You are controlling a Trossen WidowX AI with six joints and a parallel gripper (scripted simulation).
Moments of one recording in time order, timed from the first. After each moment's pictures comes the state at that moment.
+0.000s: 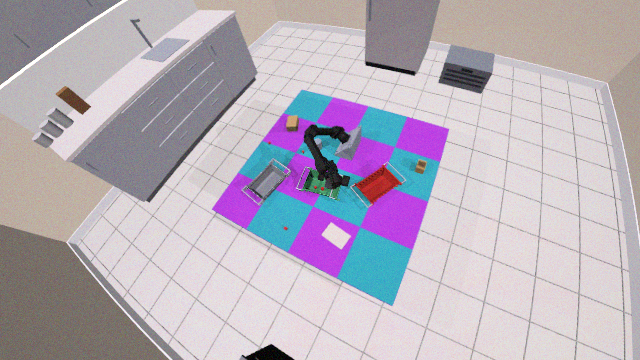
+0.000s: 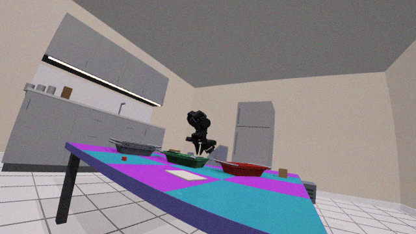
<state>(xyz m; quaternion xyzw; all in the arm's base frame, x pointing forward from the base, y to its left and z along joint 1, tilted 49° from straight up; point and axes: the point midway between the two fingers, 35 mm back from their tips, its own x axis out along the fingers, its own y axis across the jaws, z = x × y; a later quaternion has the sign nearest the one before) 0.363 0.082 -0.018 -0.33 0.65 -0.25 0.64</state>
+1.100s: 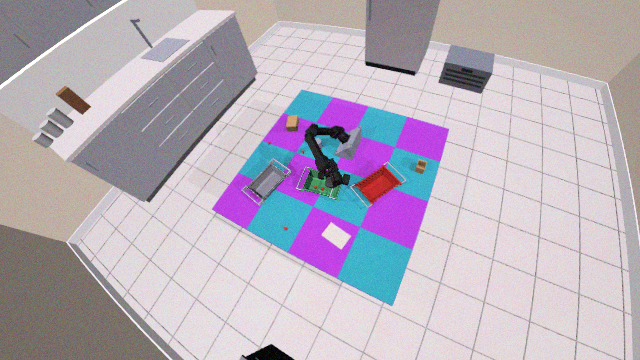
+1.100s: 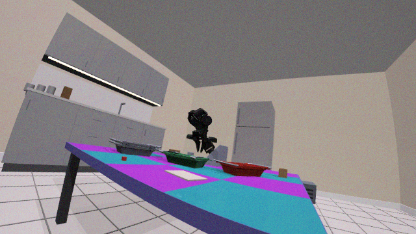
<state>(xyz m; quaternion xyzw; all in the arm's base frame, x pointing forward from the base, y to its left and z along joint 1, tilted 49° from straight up) 0.362 0.096 -0.009 -0.34 0.65 -0.24 0.64</state>
